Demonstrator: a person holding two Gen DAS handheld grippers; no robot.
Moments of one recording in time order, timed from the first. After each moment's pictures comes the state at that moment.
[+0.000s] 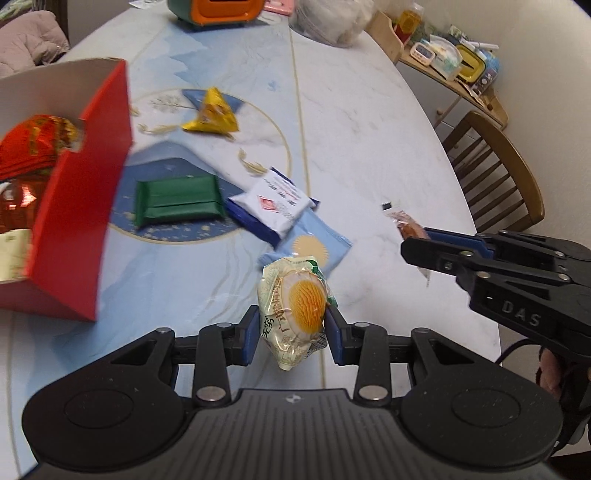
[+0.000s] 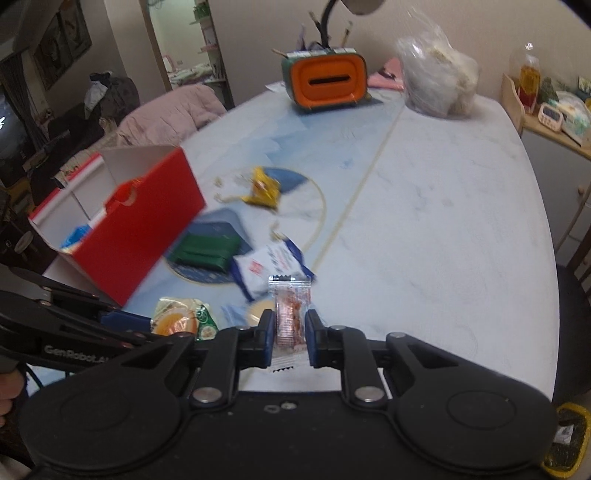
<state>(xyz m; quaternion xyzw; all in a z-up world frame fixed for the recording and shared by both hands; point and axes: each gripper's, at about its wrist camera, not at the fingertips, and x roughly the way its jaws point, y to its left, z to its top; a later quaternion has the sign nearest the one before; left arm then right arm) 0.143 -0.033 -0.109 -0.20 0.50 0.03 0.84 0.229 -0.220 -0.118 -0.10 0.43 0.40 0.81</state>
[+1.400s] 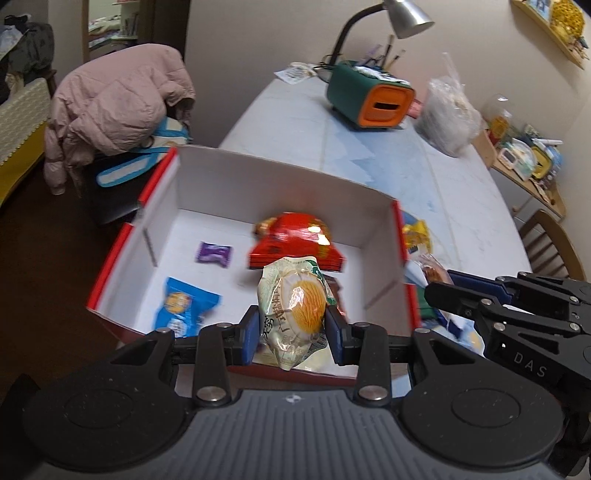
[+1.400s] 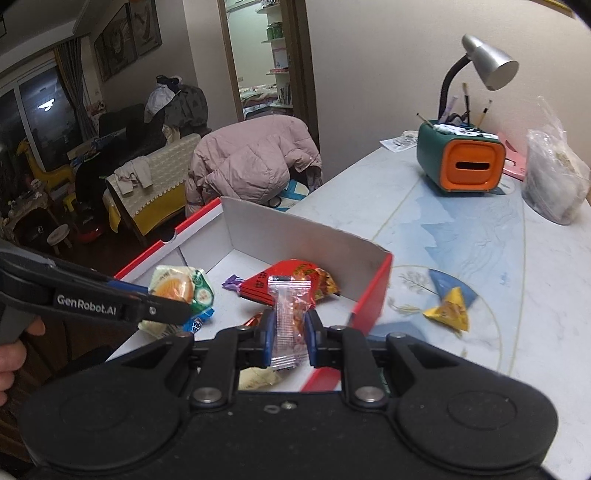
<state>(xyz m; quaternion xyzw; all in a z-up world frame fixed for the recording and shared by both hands) 0.043 0.199 -0.047 -0.21 0.43 0.15 0.87 0.150 0.004 -0.060 -0.12 0.36 0.46 0.80</state>
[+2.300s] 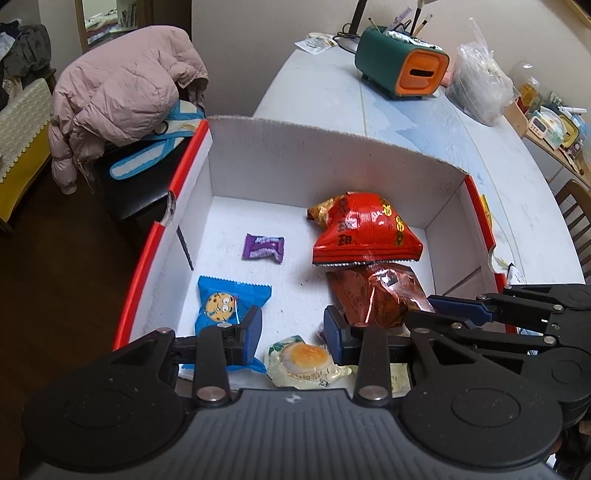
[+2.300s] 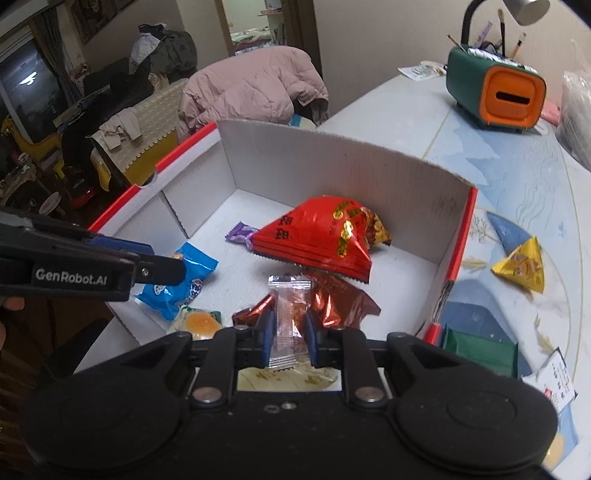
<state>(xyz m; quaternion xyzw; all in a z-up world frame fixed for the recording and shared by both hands) 0.064 0.245 -0.094 -0.17 0.47 0.15 0.85 0.151 0.070 -0.129 -0.15 0.46 0.44 0.76</state>
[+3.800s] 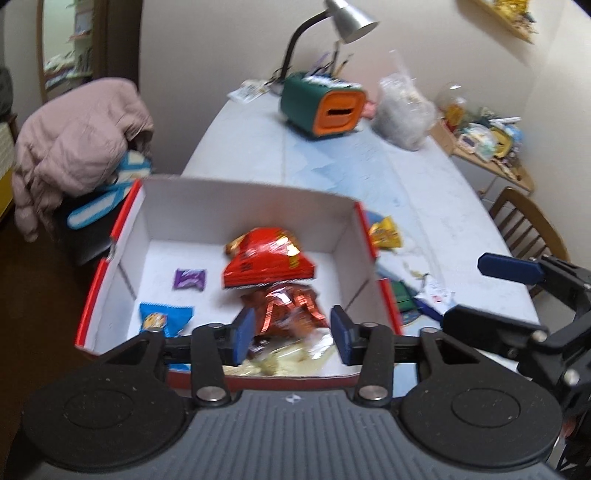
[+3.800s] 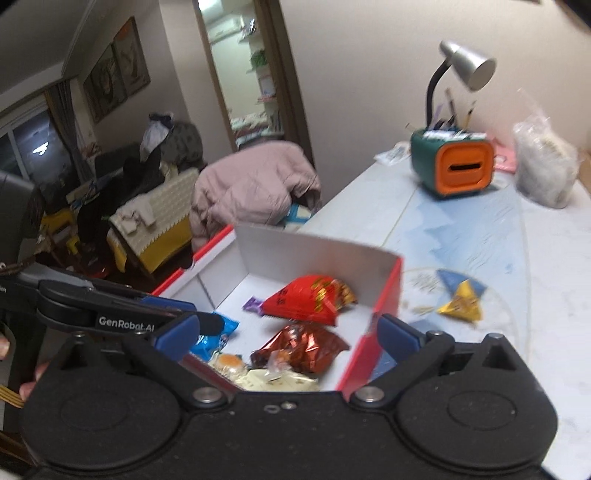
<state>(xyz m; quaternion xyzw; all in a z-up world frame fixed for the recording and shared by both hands) 0.039 0.180 -0.038 -0.15 0.40 0.08 0.90 0.128 -0.019 -0.046 -0.05 0.34 0.45 0.82</state>
